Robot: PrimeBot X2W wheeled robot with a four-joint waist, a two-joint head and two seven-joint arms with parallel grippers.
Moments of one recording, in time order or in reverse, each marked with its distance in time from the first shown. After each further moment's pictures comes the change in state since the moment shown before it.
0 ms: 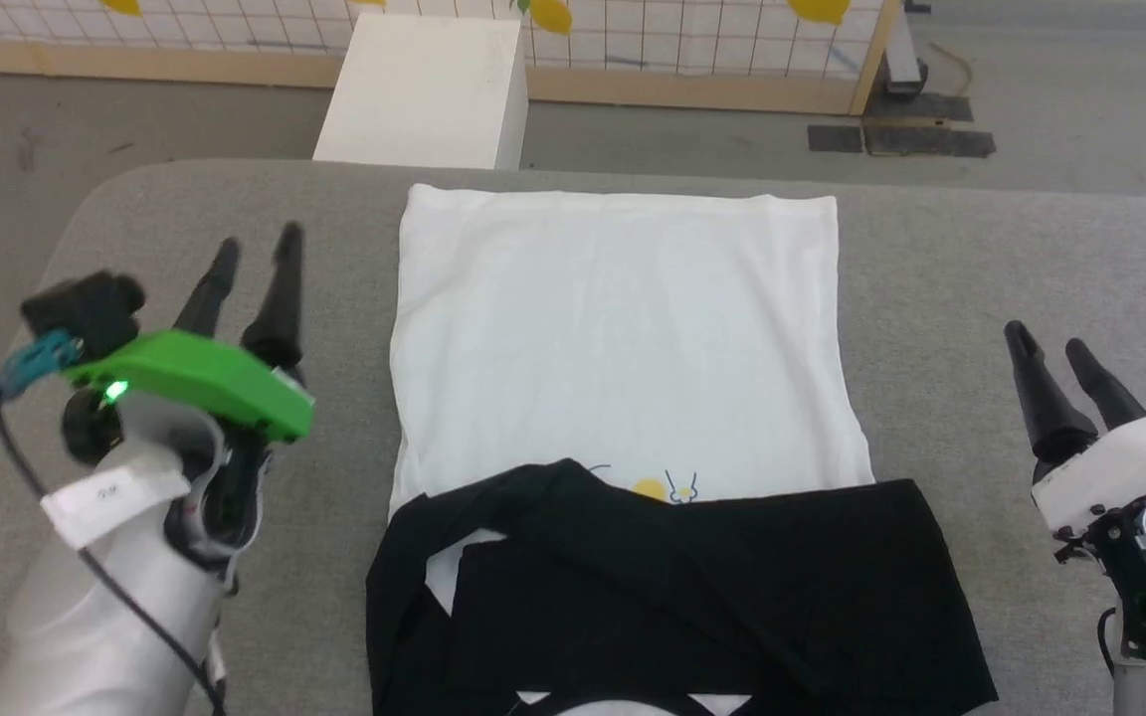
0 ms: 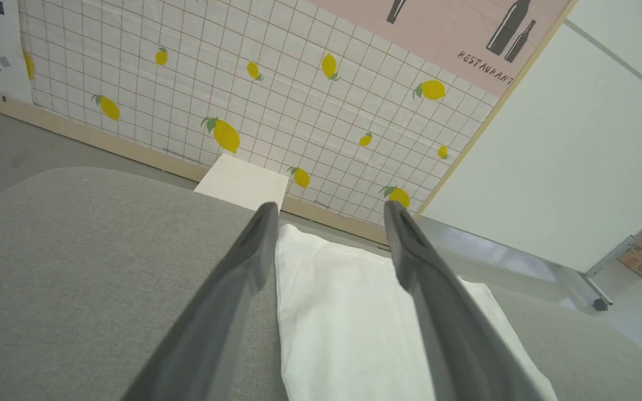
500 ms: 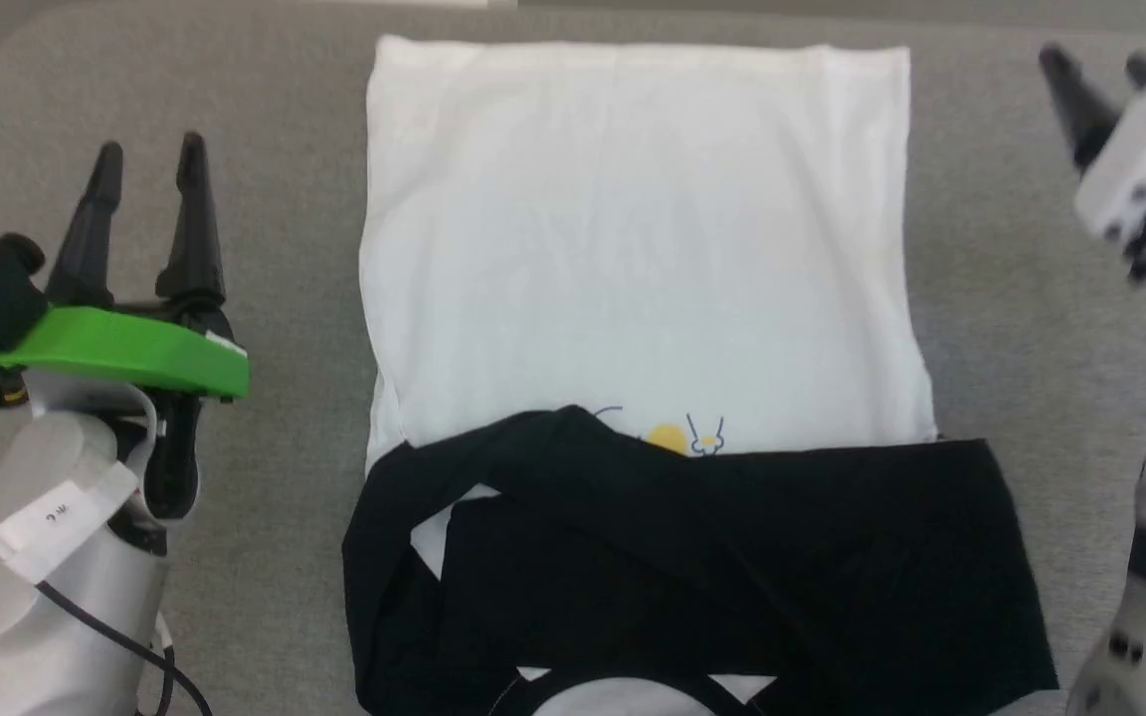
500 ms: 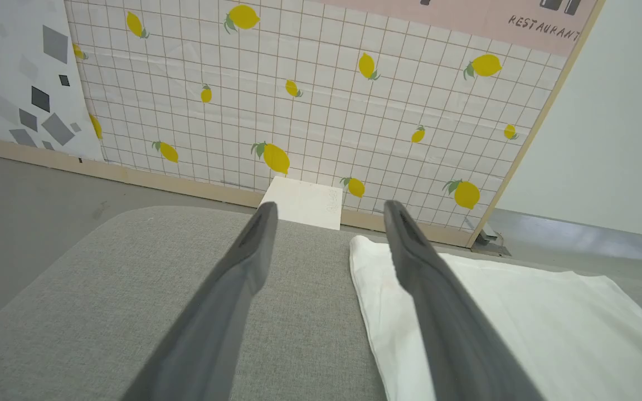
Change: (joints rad) left arm 0.041 0.038 0.142 -0.191 0.246 0.036 -0.080; right arm -0.523 -0.001 -0.022 0.093 -0.319 0.000 0.379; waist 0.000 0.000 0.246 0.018
